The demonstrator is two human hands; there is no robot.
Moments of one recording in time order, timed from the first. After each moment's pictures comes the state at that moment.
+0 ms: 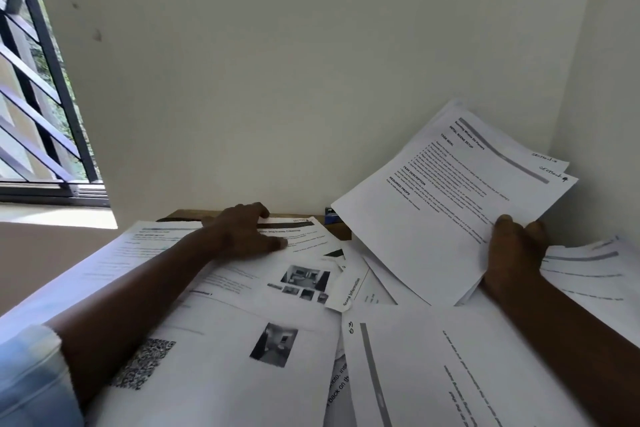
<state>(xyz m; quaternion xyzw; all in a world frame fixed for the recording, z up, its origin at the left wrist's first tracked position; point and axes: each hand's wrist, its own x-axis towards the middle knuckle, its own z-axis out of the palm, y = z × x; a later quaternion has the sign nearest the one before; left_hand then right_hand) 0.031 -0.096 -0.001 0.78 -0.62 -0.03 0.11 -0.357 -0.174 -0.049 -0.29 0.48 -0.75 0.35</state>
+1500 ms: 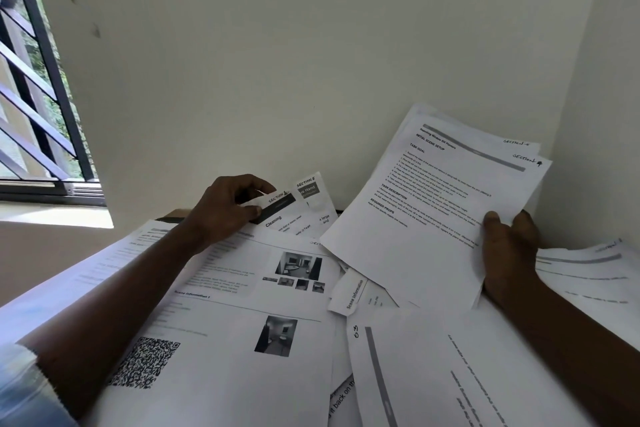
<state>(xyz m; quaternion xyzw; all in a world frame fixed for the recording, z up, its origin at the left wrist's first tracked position) 0.056 -0.087 0.008 0.59 -0.66 -0.14 0.44 -0.349 -0.165 -0.049 -0.42 0.50 -0.72 0.25</state>
